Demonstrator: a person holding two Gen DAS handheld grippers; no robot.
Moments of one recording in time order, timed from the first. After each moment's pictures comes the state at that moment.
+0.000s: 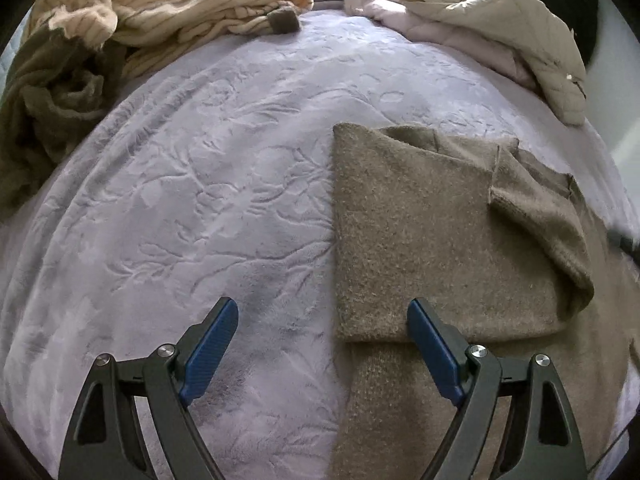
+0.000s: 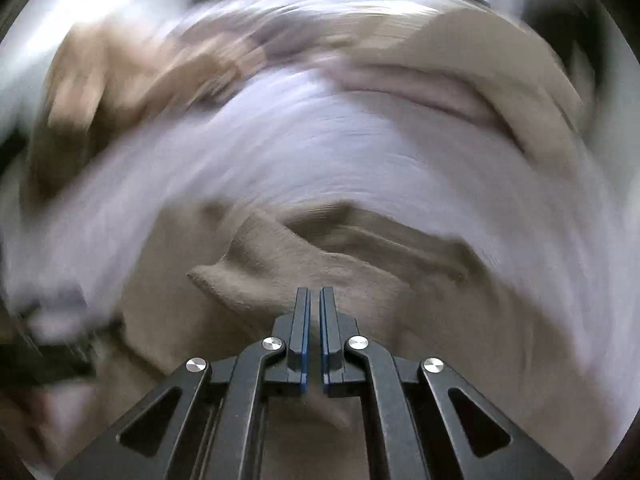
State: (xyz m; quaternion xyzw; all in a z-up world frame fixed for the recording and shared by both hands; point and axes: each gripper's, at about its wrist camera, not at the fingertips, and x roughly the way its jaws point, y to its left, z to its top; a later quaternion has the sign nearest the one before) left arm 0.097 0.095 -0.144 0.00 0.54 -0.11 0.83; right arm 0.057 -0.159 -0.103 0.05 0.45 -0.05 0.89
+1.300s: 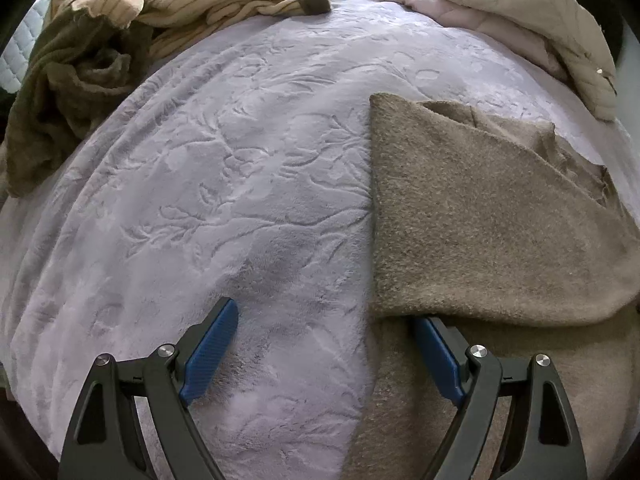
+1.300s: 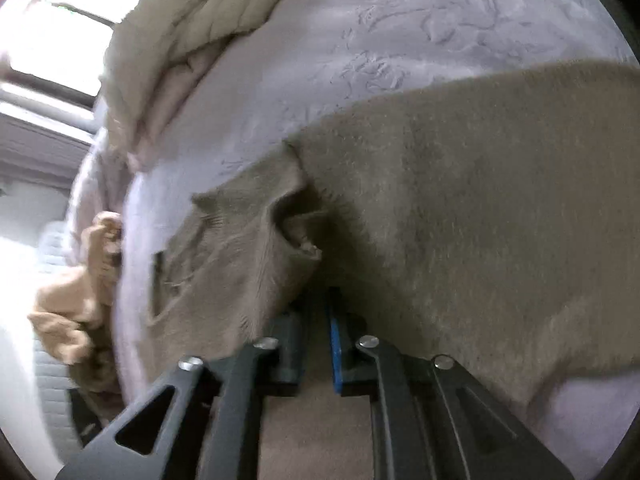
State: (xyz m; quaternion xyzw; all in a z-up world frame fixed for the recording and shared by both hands) left arm 0.089 0.093 -0.162 0.03 0.55 -0.05 0.83; right arm -0.031 -0.329 -0.159 0.44 0.41 -0.16 0.79
